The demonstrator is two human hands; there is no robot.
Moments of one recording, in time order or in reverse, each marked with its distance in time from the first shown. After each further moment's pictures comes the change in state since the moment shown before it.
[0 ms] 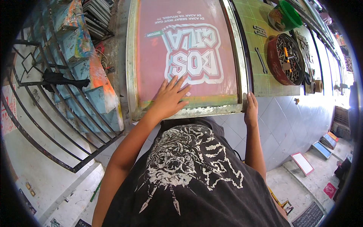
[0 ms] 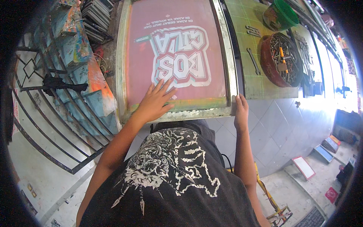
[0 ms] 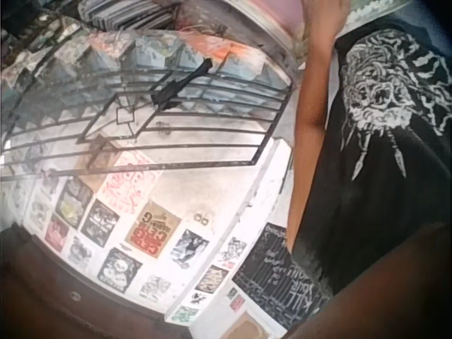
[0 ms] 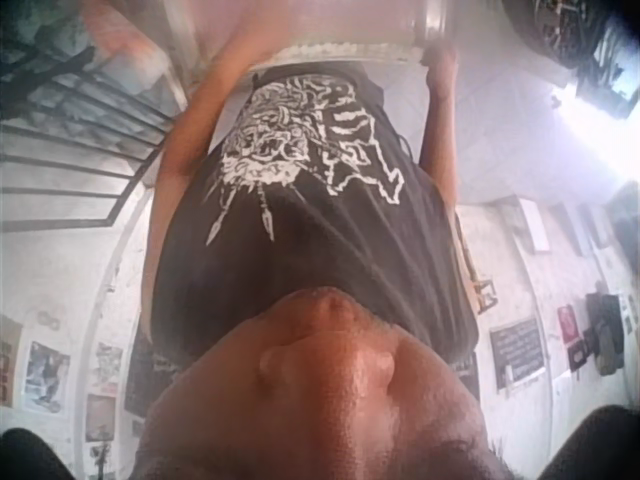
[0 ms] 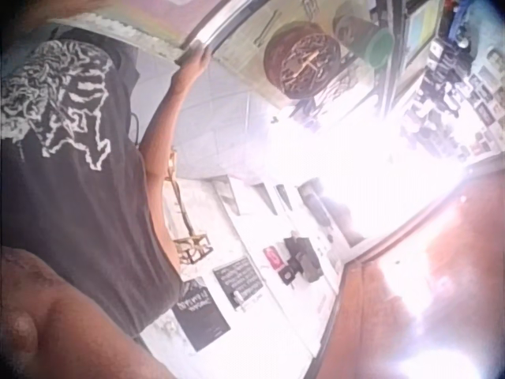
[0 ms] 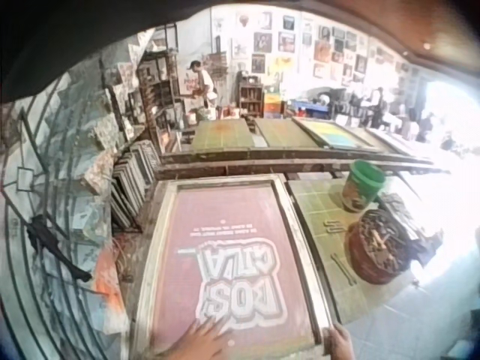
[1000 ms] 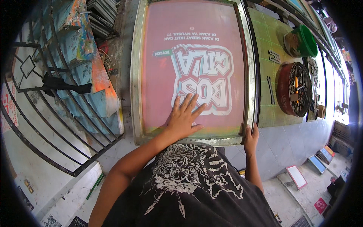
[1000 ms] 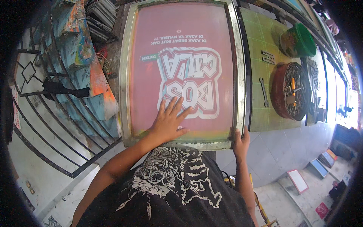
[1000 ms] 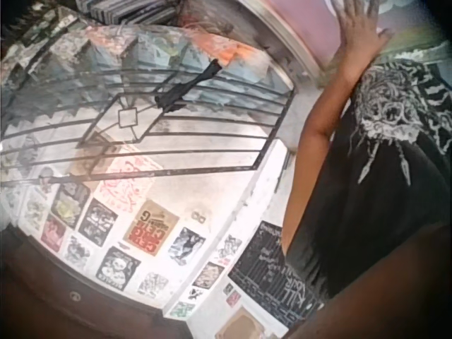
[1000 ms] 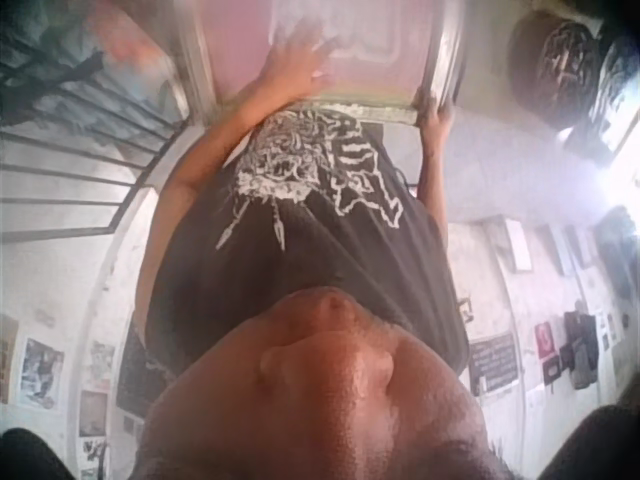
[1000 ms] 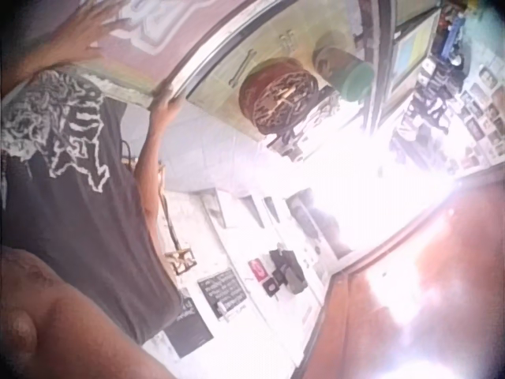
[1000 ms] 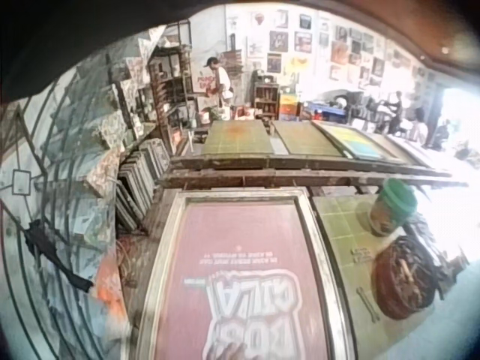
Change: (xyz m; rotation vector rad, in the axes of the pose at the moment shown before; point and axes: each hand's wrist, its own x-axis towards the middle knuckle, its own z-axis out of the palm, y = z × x) left_hand 0.048 -0.005 0.004 -0.003 0.058 -0.053; right_hand 0.004 -0.009 0.007 -0.426 -0.070 -0.124
